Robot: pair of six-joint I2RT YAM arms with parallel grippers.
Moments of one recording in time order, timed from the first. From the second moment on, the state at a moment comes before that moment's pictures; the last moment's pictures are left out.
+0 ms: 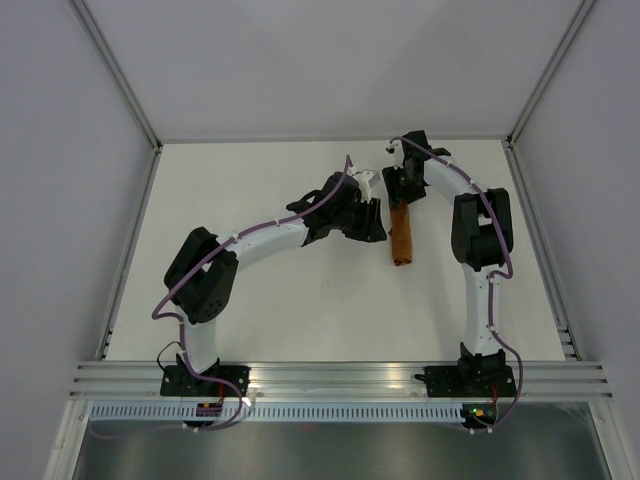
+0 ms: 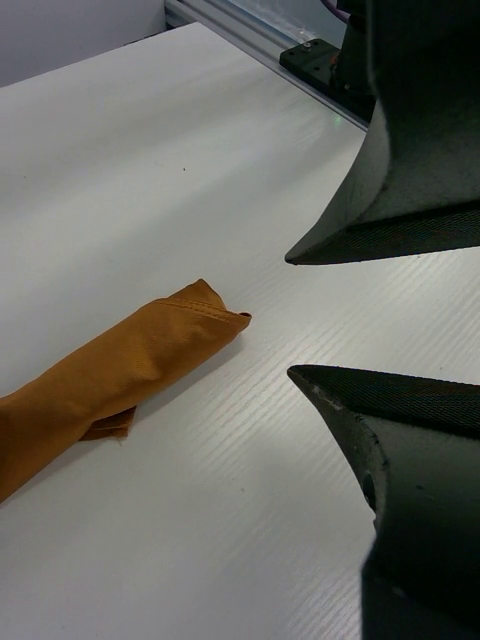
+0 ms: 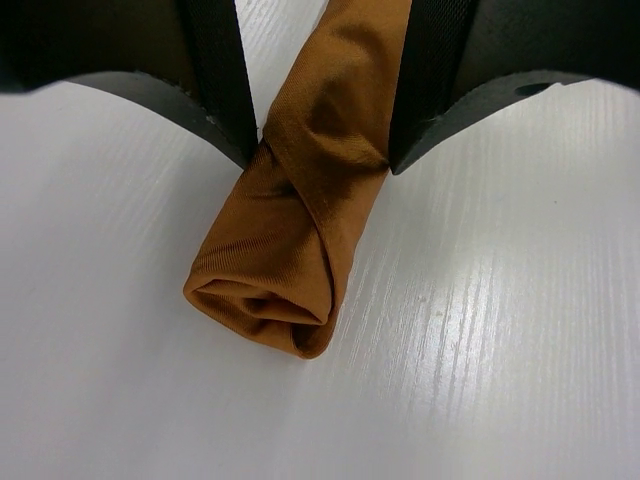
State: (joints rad) left arm -0.78 1.90 1.42 -0.14 0.27 -0.46; right arm 0.19 2.28 1.85 -0.69 -0.09 -0.06
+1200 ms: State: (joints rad) left arm -0.75 1.64 1.27 -0.18 0.30 -0.42; right arm 0.03 1.59 1.55 -0.62 -0.28 -0.03
